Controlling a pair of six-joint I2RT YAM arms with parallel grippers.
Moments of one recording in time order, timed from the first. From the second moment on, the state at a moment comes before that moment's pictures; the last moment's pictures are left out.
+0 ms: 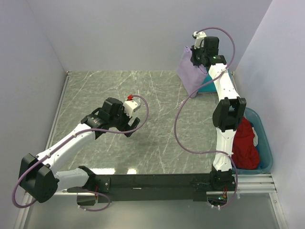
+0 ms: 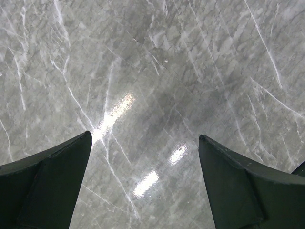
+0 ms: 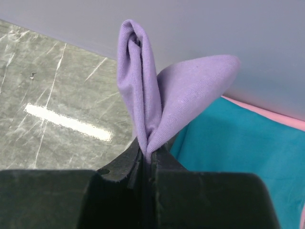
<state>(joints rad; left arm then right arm) -0.57 1.17 0.90 -0.47 0.15 0.18 0.09 2.21 2.26 -0.53 -0.19 -0.18</state>
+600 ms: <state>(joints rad) -0.57 1.18 0.90 -0.48 0.14 0.18 0.00 2.22 2.27 -0.52 -0.21 -0.18</state>
